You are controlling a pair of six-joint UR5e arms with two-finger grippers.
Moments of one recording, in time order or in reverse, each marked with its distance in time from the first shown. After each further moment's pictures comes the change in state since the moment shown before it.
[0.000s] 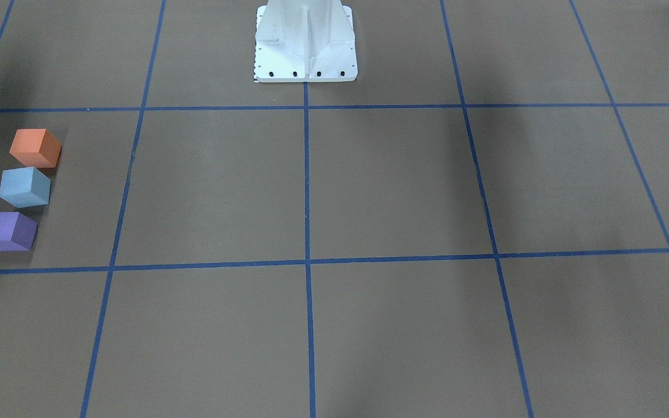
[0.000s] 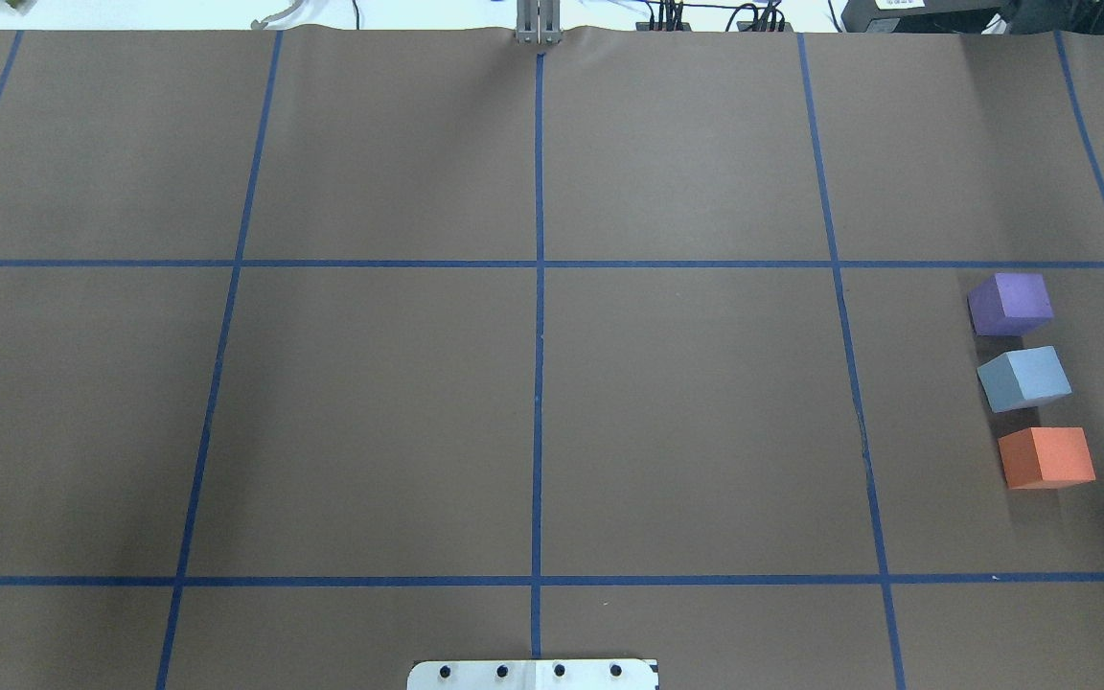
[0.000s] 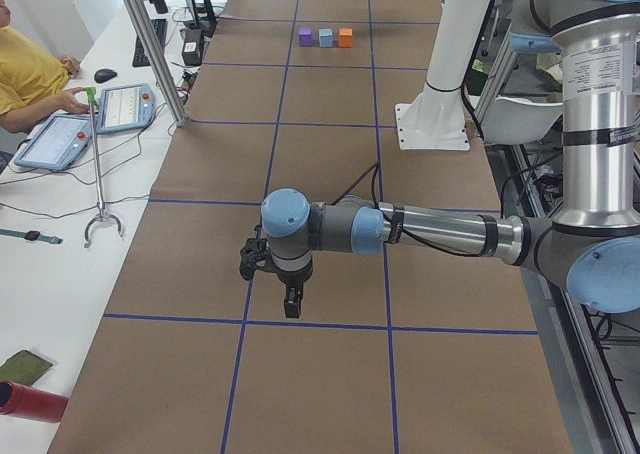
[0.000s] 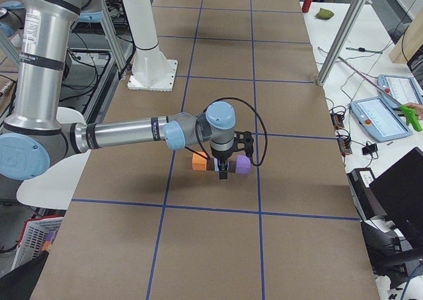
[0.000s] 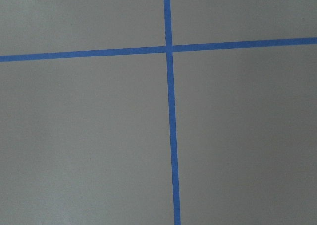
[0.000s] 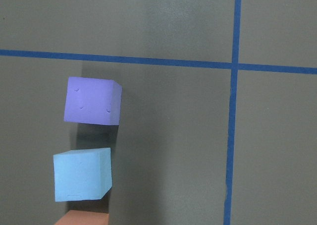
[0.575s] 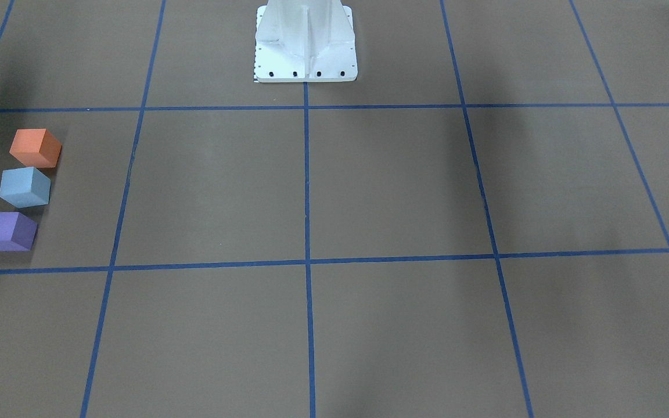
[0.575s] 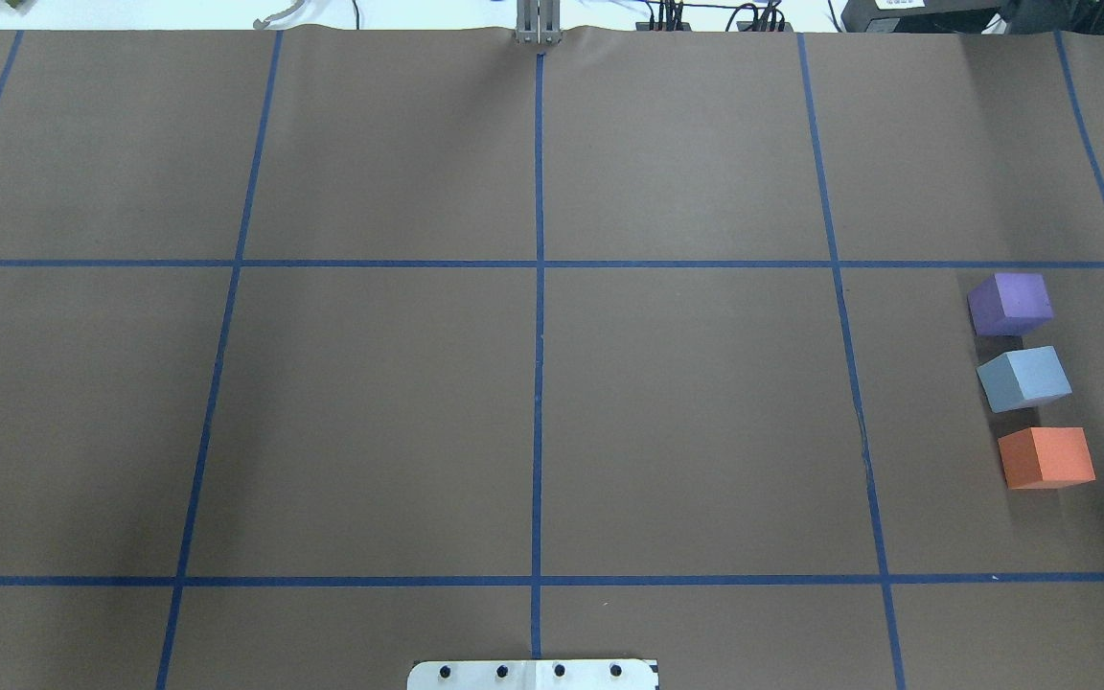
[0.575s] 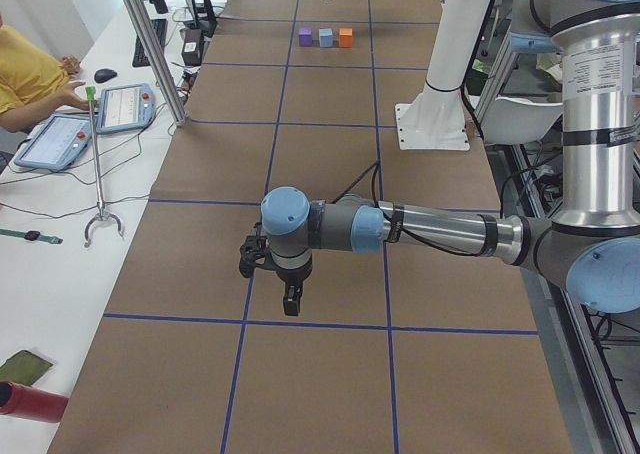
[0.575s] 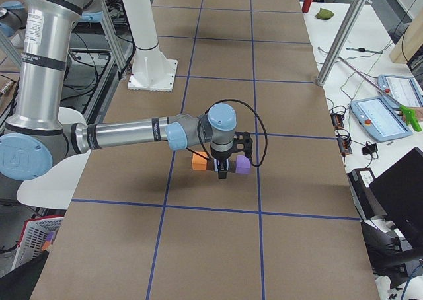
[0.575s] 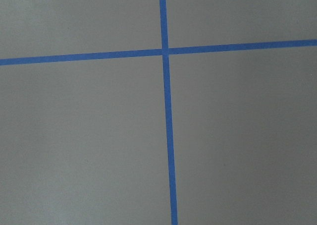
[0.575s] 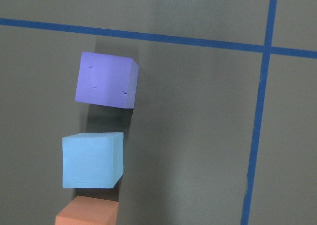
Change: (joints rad) left arm -0.001 0.000 -0.004 -0.001 -0.007 0.002; right arm -0.019 0.026 -0.045 -0.017 0.007 -0.057
